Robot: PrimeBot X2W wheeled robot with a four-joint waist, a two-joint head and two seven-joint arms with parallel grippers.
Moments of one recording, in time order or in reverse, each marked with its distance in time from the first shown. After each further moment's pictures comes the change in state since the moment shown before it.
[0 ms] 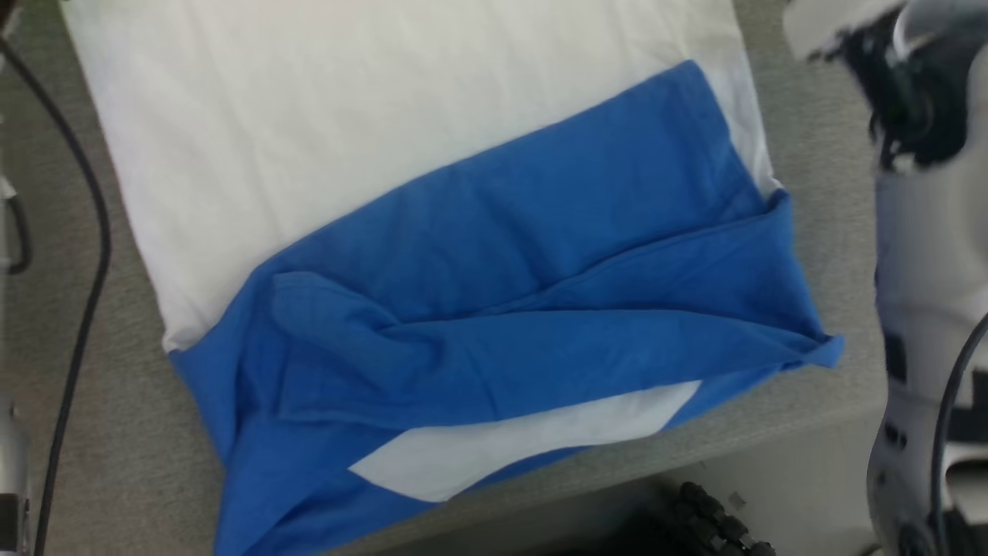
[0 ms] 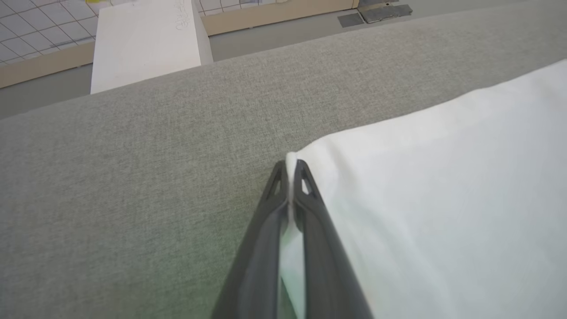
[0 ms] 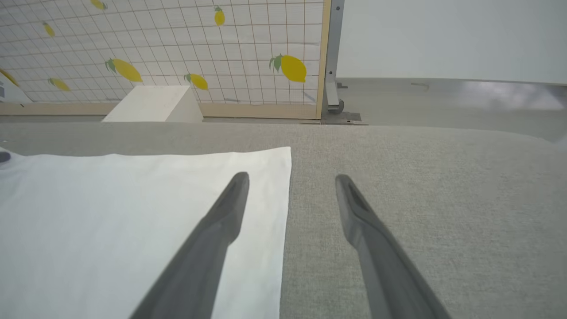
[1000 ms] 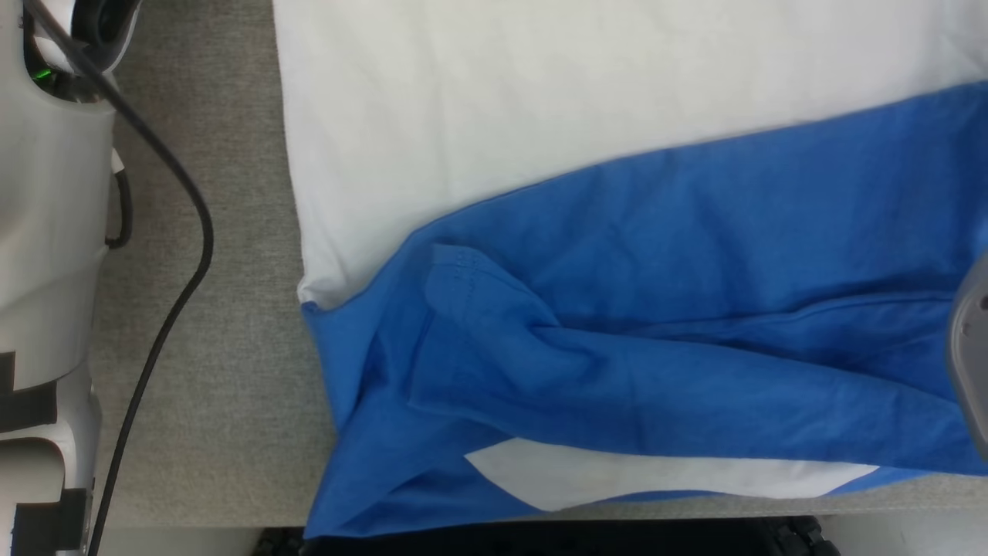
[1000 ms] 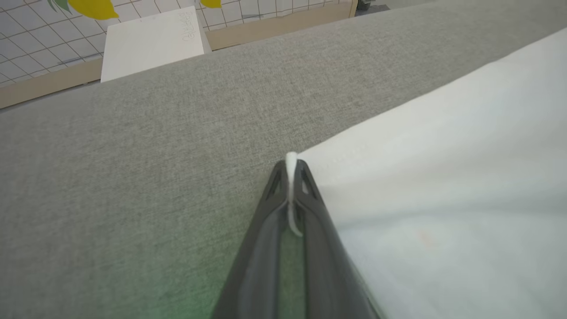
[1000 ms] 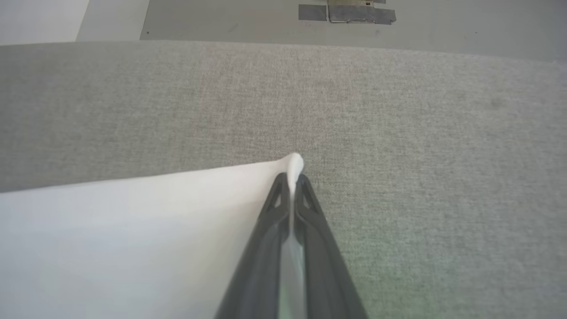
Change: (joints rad) left arm -0.055 -0.119 -0.090 -0.144 -0.043 -0.040 -0.127; right arm -0.497 0.001 -0.316 0.268 -0.402 0.000 0.563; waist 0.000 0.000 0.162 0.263
